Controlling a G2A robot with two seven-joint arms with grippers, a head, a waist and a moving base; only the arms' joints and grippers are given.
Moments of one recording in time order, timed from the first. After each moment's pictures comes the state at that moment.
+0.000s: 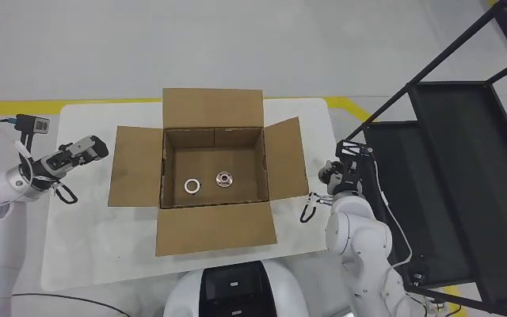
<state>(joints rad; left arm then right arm) 1.12 -0.91 -1.60 -1.21 -0.51 -0.58 -1.23 -1.71 -1.51 1.45 -2.22 -1.69 0.44 0.87</state>
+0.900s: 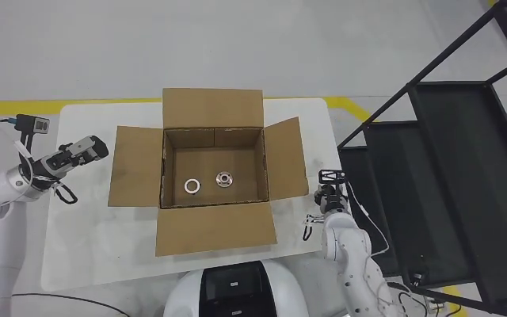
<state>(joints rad) 1.12 -0.91 -1.60 -1.21 -0.51 -0.58 -1.23 -1.71 -1.49 1.51 -1.77 -1.62 0.26 0.54</state>
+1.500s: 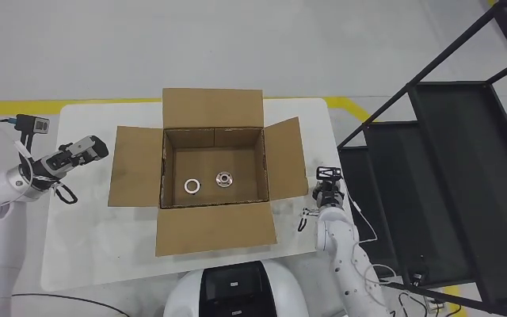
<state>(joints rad) 1.12 -0.91 -1.60 -1.21 -0.51 -0.58 -1.23 -1.61 -1.50 1.49 -1.59 -1.59 0.34 0.45</state>
